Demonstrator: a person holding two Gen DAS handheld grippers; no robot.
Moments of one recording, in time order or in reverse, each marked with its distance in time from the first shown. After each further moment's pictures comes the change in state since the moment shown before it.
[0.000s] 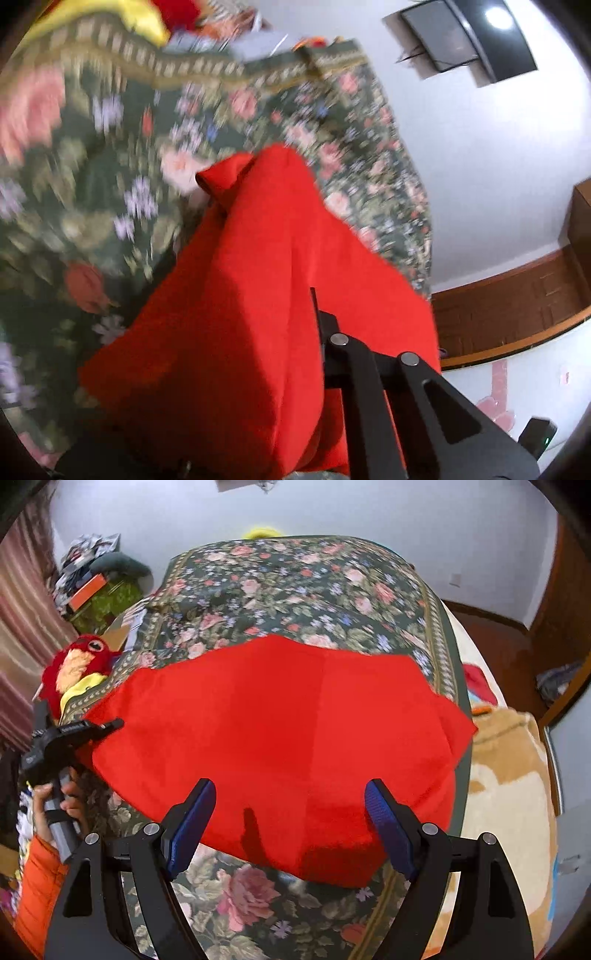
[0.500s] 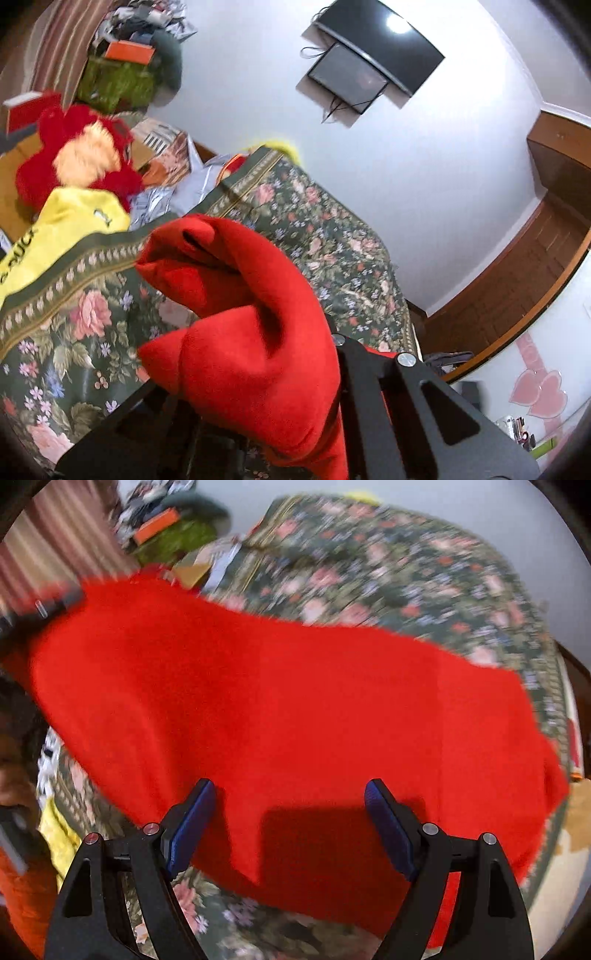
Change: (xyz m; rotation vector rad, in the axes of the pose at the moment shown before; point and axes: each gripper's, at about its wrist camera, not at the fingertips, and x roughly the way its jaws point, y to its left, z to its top) left arm -0.121 -0.101 0.014 0.328 -0.282 -0.012; right arm 0.080 0.116 0.010 -0.231 0.193 0.205
